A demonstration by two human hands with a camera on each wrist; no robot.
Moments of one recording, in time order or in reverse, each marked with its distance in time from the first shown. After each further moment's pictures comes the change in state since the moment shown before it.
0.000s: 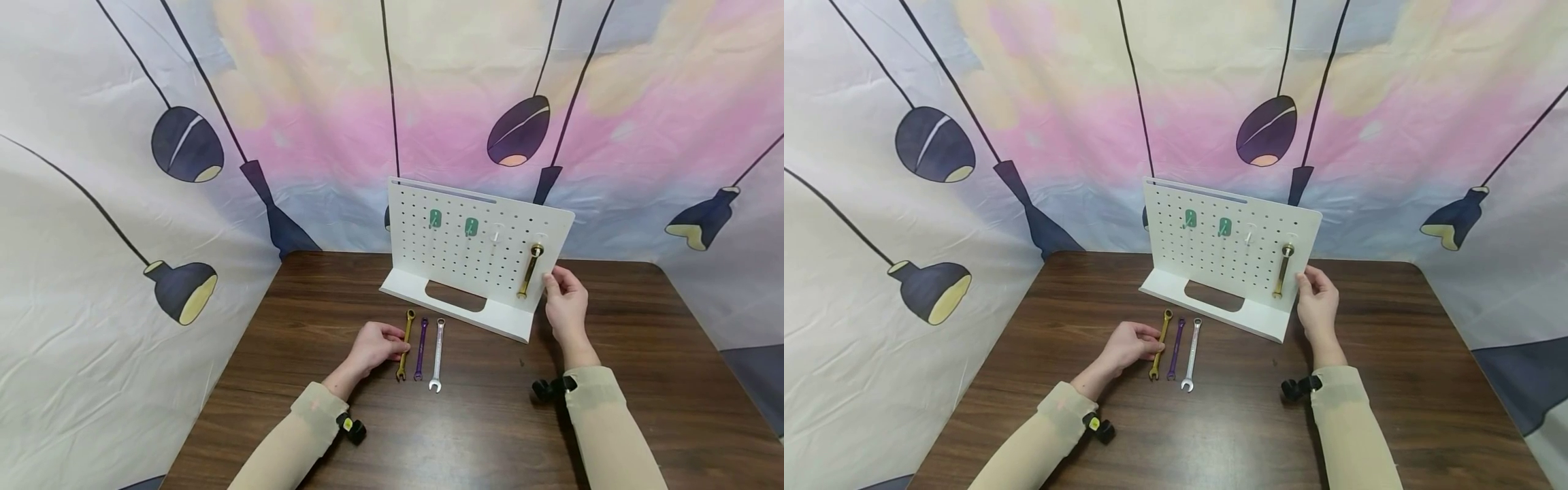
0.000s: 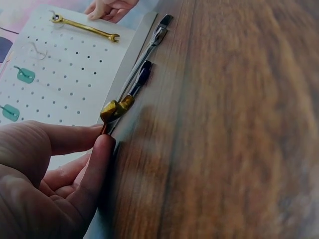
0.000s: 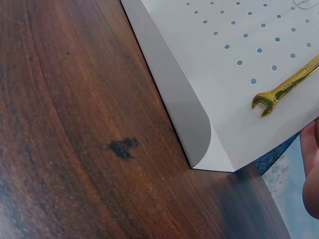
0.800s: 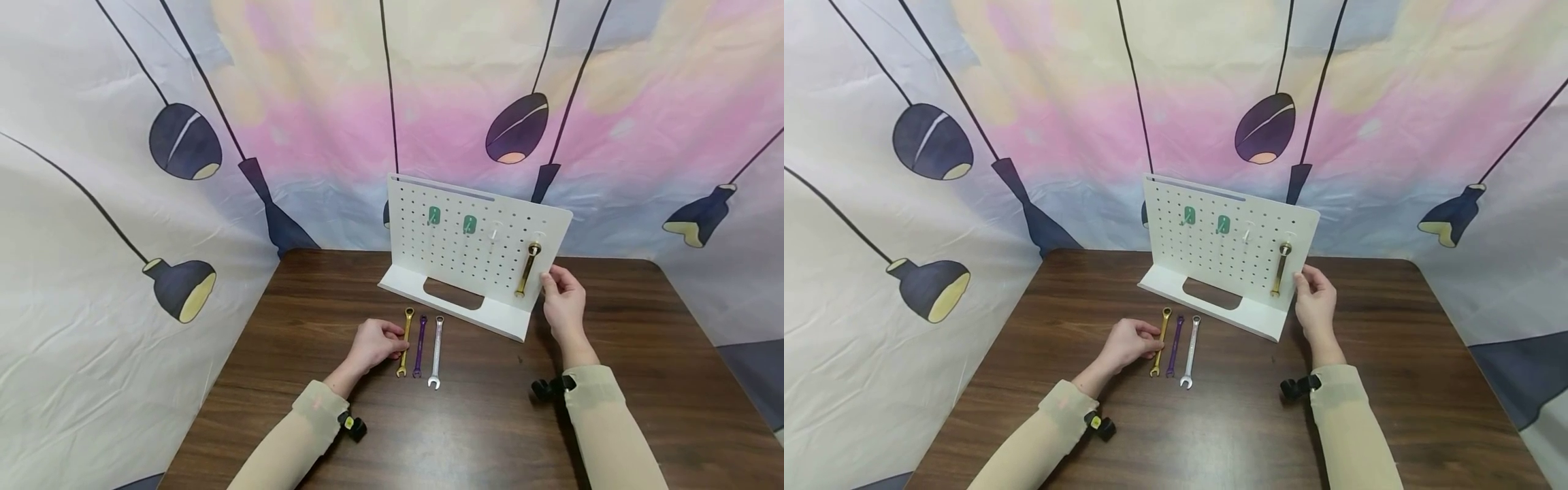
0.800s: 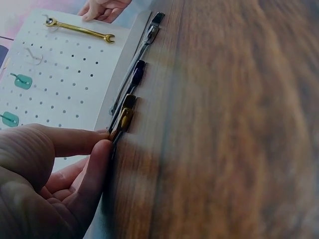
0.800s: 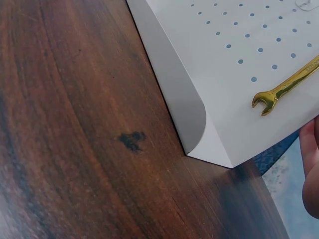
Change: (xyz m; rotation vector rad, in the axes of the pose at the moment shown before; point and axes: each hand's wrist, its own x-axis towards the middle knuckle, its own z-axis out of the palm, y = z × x) left_hand -0.001 0.002 0.003 0.135 0.052 0.049; right_hand -0.004 -0.001 -0.002 -0.007 -0.020 0.004
